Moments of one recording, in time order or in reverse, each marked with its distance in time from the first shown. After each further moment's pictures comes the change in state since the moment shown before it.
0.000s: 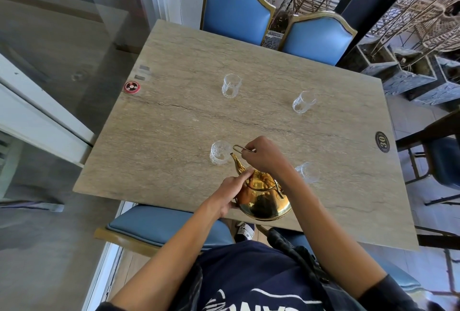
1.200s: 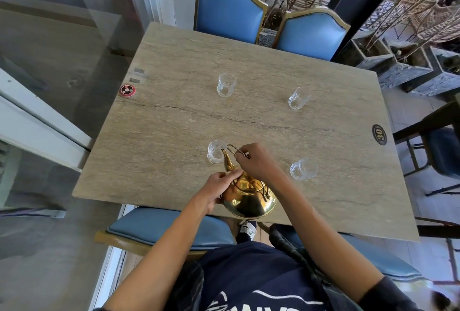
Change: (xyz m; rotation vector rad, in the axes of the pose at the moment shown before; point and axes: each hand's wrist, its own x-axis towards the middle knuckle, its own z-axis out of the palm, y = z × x) left_hand -0.002 0.002 -0.025 0.091 0.114 0.010; right_hand -0.021 0.001 0.015 0.076 0.054 -0.004
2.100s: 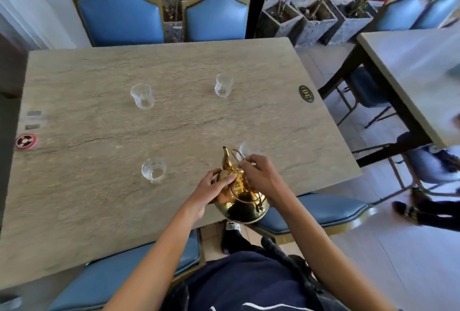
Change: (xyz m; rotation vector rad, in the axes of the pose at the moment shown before) left_hand 0.030 0.013 0.116 0.275 -0.236 0.035; right_hand -0.090 0.123 -0.059 0.647 0.239 0.409
